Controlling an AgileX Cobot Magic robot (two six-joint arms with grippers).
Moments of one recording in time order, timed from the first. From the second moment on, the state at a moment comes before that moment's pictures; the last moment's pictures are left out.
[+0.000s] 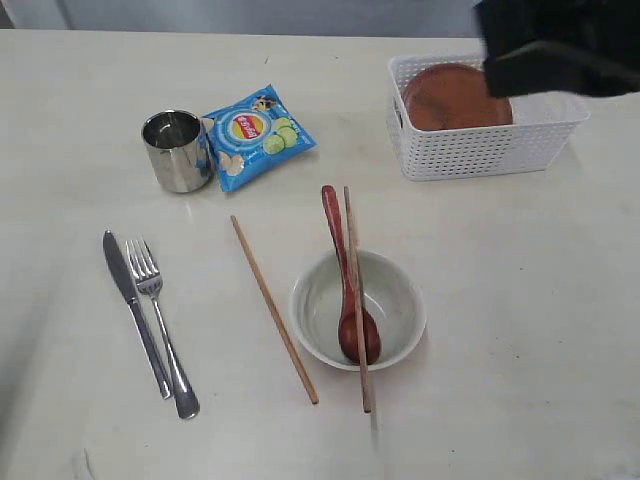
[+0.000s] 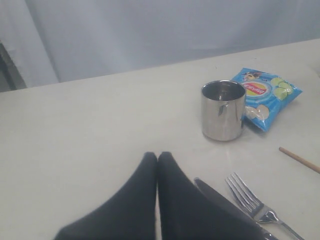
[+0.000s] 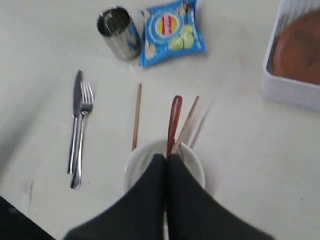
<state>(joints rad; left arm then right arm) -0.17 0.00 0.00 0.06 0.32 0.05 0.66 1.00 -1.13 0.05 1.02 0.23</state>
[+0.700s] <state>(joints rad) -0.17 0.00 0.00 0.11 0.31 0.05 0.66 0.49 -1.14 -0.02 0.99 0.21</state>
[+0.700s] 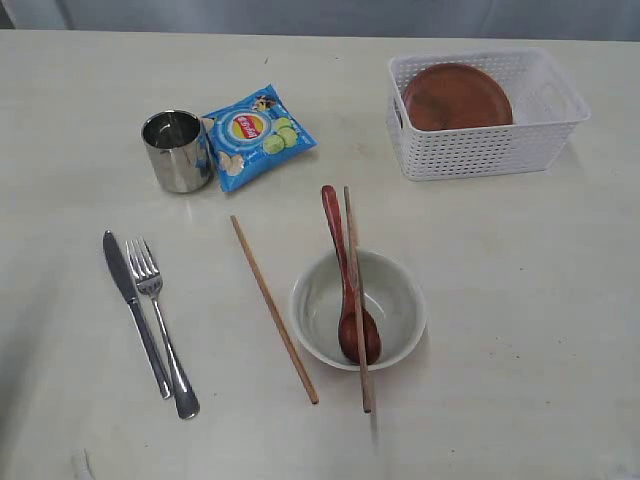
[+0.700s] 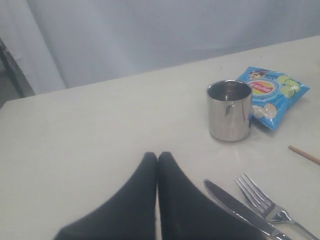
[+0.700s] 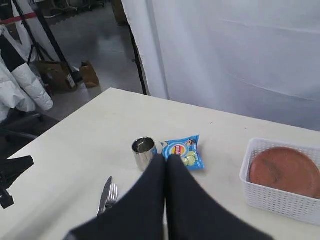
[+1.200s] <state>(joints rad) -0.17 0.00 0.00 0.00 0.02 -0.11 0.66 0.39 -1.14 -0.03 1.01 0.16</state>
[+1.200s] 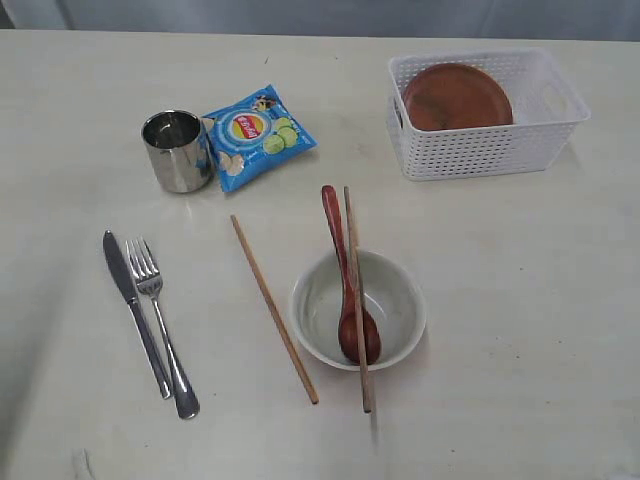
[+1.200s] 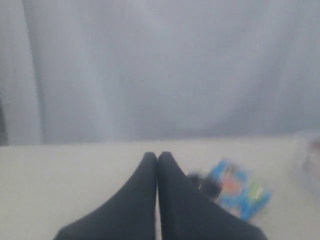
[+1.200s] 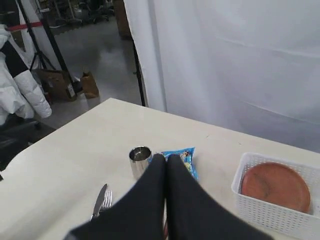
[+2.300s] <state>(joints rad) -0.17 1.10 -0.63 -0.15 0.81 -0.18 0.66 0.37 -1.12 -0.05 1.04 0.19</state>
